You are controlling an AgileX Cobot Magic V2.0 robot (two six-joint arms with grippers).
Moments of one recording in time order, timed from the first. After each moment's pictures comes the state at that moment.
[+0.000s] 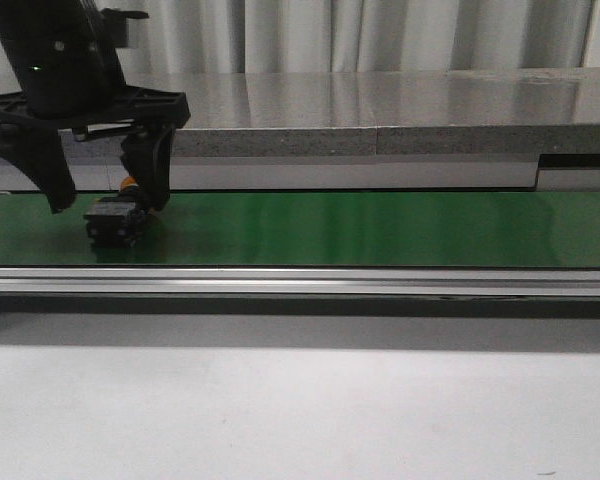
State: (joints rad) left arm -0.40 1.86 -1.47 0.05 0.96 -0.26; right arm -0.04 0.16 -0.35 0.03 0.54 -0.07
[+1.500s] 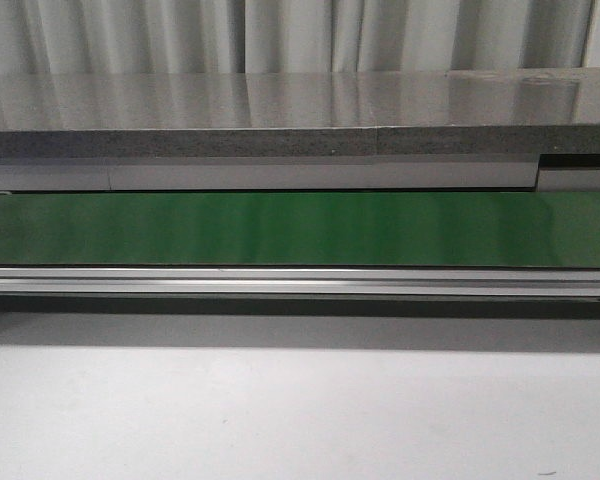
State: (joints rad) left arm 0.12 1.77 -1.49 0.06 0.99 -0.04; right arm -0.04 0.16 -0.35 0.03 0.54 -0.07
